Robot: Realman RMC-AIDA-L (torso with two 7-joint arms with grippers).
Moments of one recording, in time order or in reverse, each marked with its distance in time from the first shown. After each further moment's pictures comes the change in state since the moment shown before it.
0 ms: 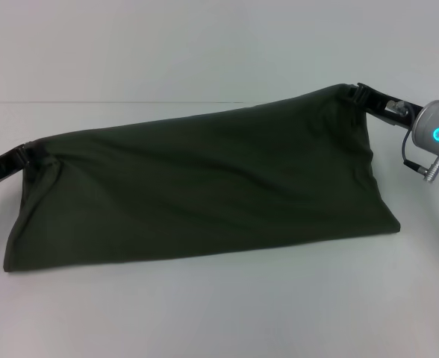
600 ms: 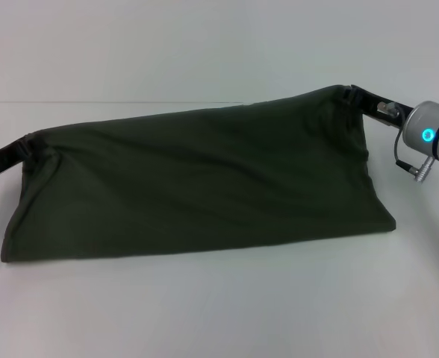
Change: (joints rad) left arm -0.025 -0.019 0.000 -0.002 -0.034 -0.074 0.040; right arm 0.026 0.005 0.000 0.045 0.043 0.069 -0.071
